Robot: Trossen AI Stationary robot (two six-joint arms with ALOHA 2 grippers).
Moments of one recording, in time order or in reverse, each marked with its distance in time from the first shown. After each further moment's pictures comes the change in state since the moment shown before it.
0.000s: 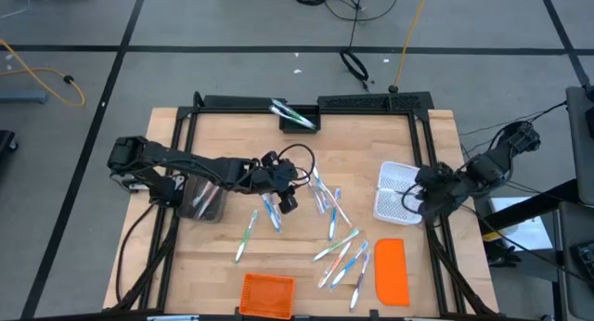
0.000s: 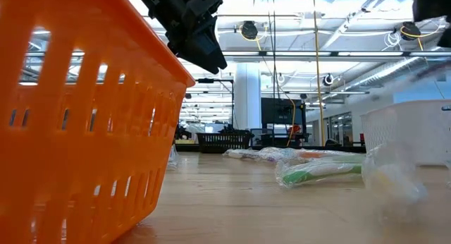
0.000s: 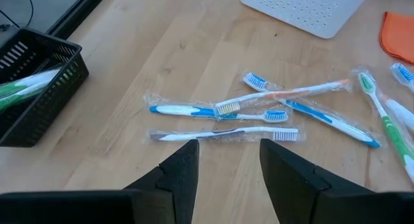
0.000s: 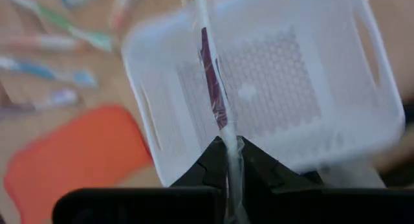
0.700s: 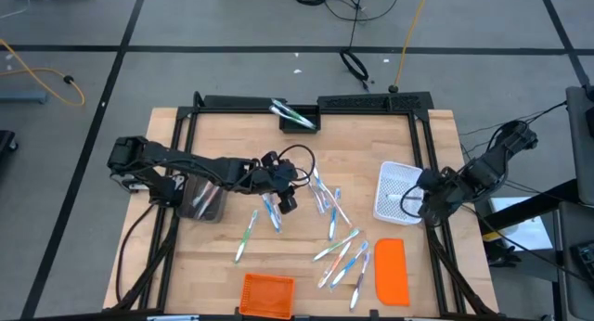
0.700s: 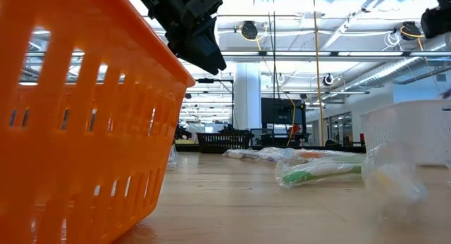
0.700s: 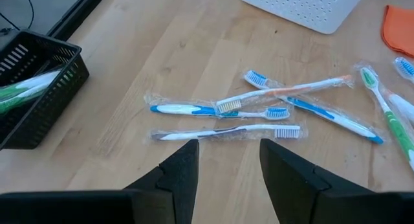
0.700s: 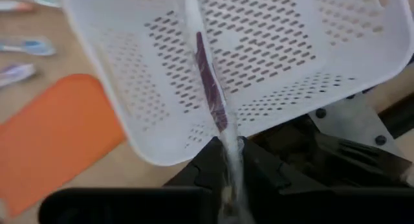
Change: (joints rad) left arm 0.000 0.001 -0.002 -0.002 0.000 0.021; right arm 0.035 0.009 -0.067 -0.038 -0.108 0.158
